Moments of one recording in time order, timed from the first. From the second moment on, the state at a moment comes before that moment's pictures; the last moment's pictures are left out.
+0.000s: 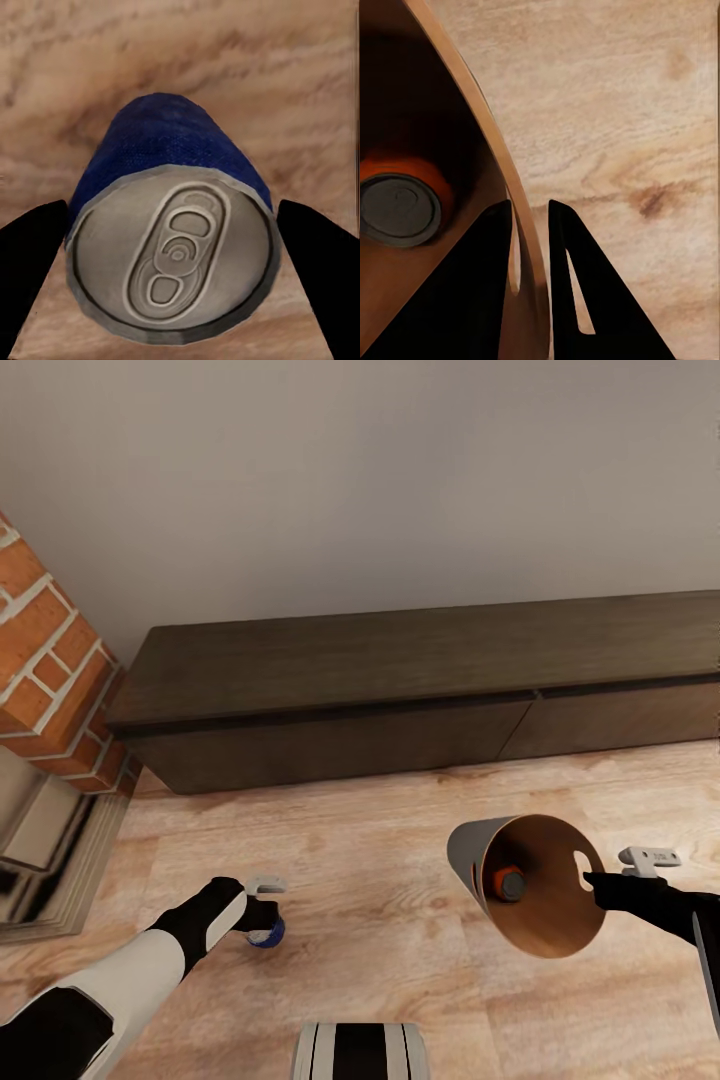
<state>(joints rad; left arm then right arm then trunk) -0.85 0.07 -0.53 -0.34 0.56 0.59 0.03 -0.35 -0.23 -0.47 -1.56 0.28 0.87 0.69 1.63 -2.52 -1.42</state>
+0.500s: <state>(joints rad) -0.85 0.06 -0.53 -0.34 0.56 0.59 0.03 -0.35 -0.23 -0.47 -1.56 0.27 0.88 0.69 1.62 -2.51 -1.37</state>
